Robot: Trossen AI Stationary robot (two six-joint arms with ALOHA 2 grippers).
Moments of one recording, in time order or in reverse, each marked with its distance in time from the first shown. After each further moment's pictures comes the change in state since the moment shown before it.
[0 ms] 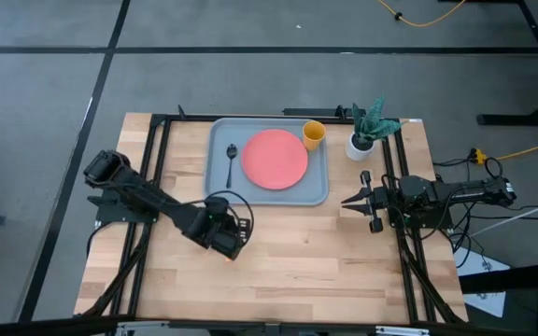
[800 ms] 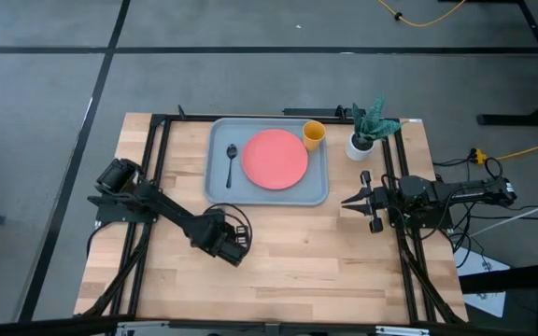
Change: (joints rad) left arm -0.020 0.143 -0.060 0.078 0.182 -0.259; right arm 0.000 0.002 0.000 0.001 0.000 0.000
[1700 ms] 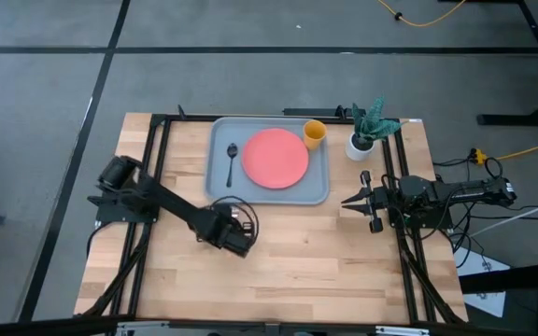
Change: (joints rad) left arm 0.067 -0.002 0.022 0.022 0.012 0.114; right arm 0.000 0.000 0.000 0.000 0.000 0.000
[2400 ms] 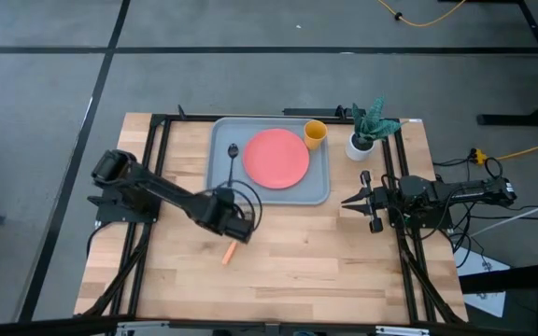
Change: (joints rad) left arm 0.076 -0.093 0.081 -0.150 -0.048 0.249; right arm 0.000 0.000 0.000 0.000 0.000 0.000
